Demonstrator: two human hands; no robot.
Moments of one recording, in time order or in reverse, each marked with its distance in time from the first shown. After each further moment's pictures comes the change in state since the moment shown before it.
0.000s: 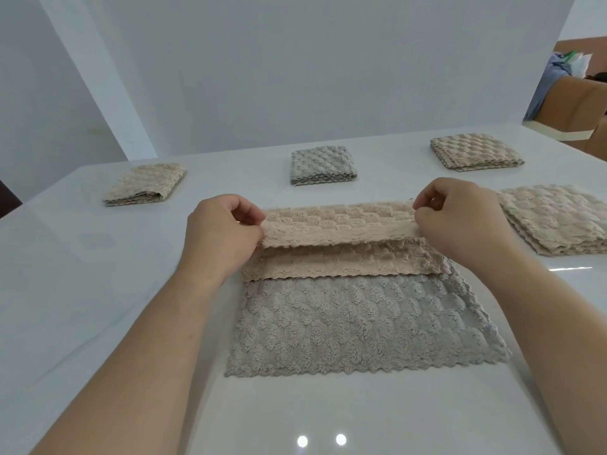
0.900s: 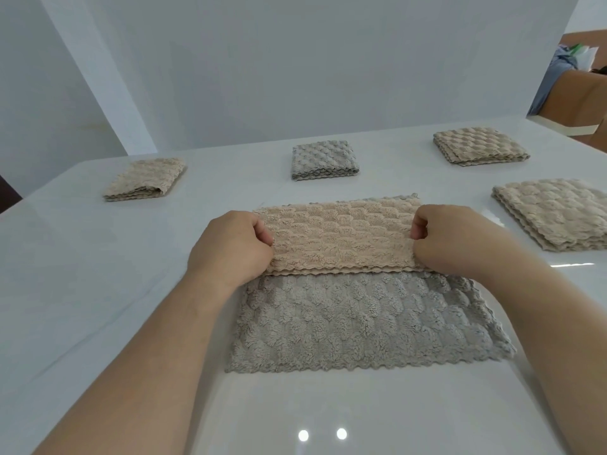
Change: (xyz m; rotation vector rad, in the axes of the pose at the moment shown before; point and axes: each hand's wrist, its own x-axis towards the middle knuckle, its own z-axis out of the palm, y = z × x) left_hand -0.012 0.003 0.010 0.481 -0.129 -0.041; right_hand -0.005 0.005 0.005 -0.442 -0.339 -0.023
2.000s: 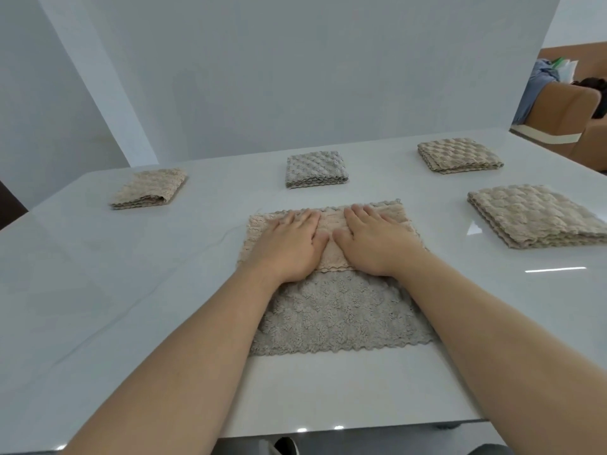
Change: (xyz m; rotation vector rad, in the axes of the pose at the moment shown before) left_hand 0.016 0.035 0.060 0.449 -0.250 0.478; right_hand 0.034 -0.035 0.053 -0.126 -0.054 -0.244
